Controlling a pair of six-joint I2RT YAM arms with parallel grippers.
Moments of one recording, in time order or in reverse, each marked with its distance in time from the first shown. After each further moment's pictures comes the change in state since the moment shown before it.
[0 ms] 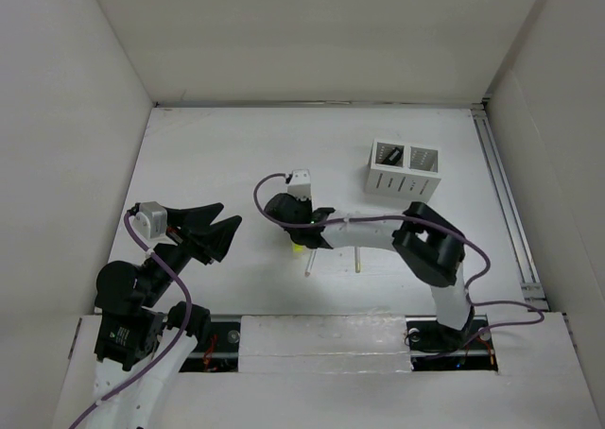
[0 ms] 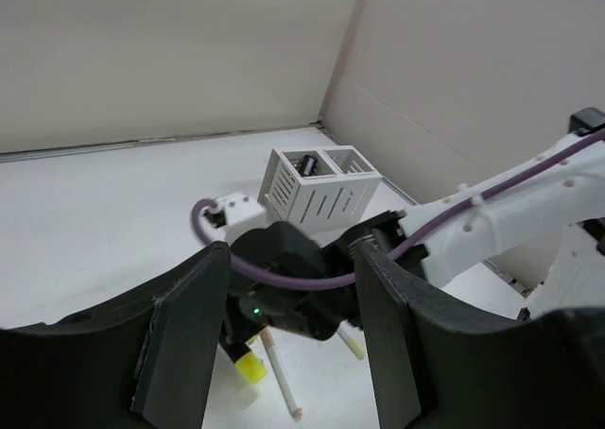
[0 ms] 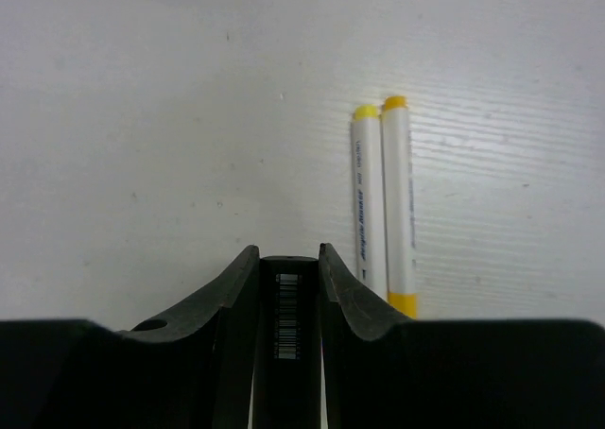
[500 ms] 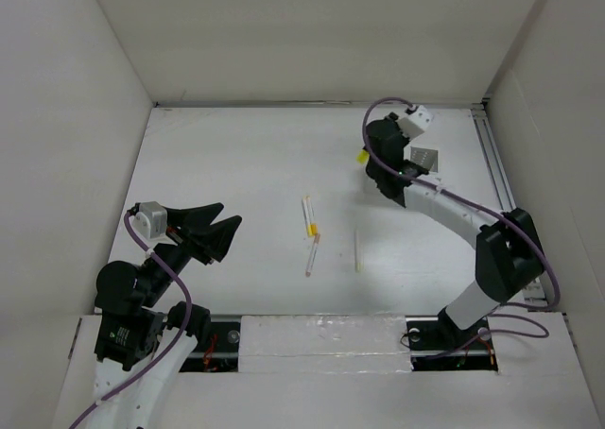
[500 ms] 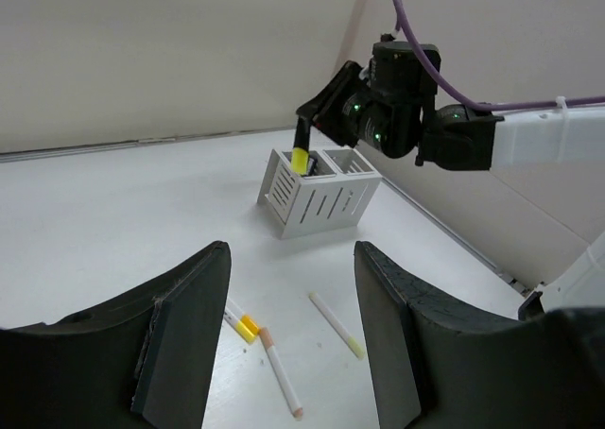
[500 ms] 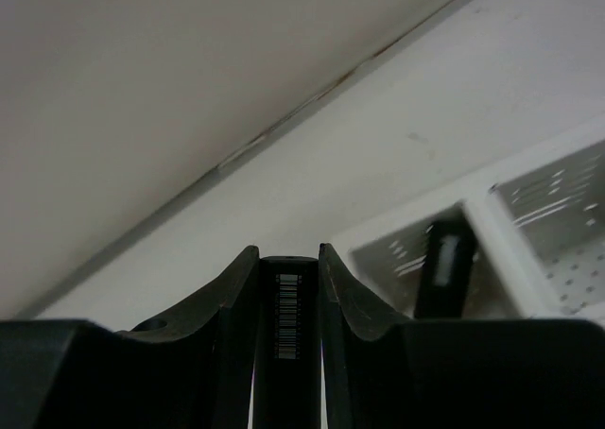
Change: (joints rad) left arm 0.000 0.000 0.000 0.000 0.000 0.000; right arm -0.419 -0.467 -0.212 0.349 0.180 0.012
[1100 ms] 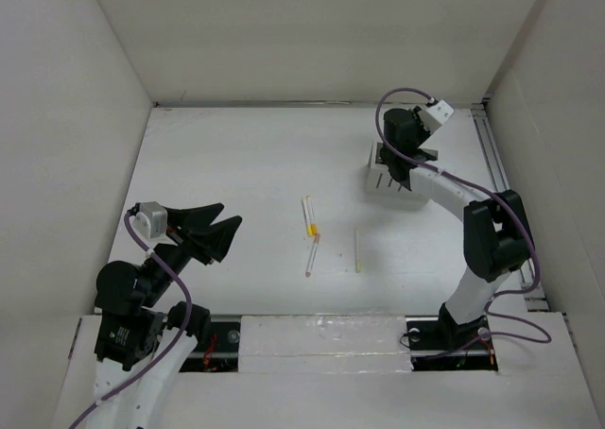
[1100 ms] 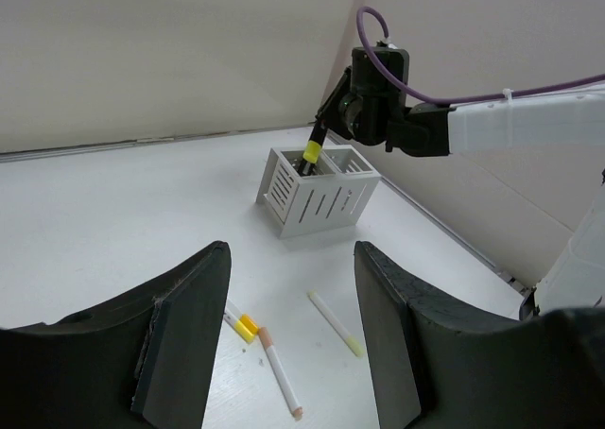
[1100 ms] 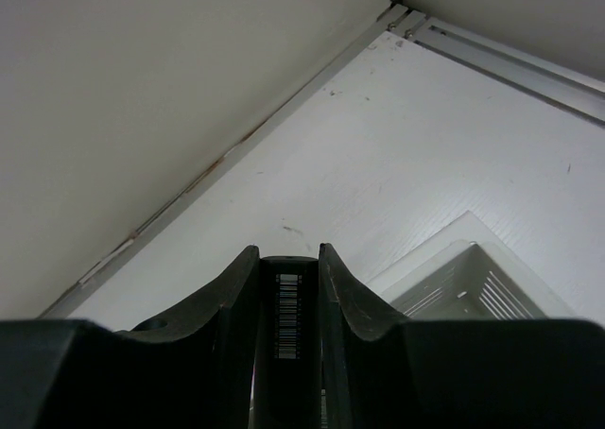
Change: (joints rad) left arm 0.000 0.000 0.000 0.000 0.004 -0.001; right arm -0.262 0.140 0.056 0.066 0.117 -0.093
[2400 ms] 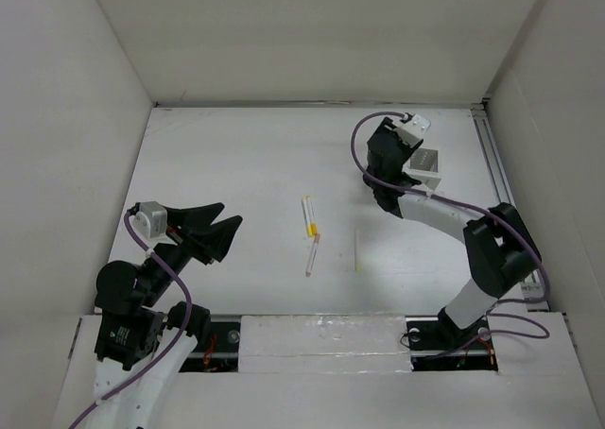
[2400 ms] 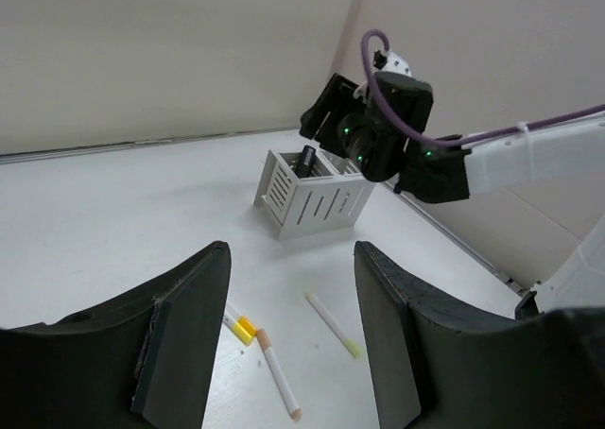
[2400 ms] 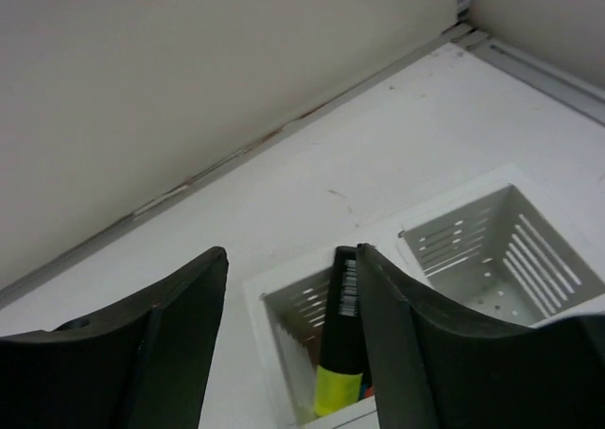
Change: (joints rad) left arm 0.000 0.003 0.000 0.007 0.003 -0.004; right arm 0.186 -0.069 -0.212 0.355 0.081 -0.254
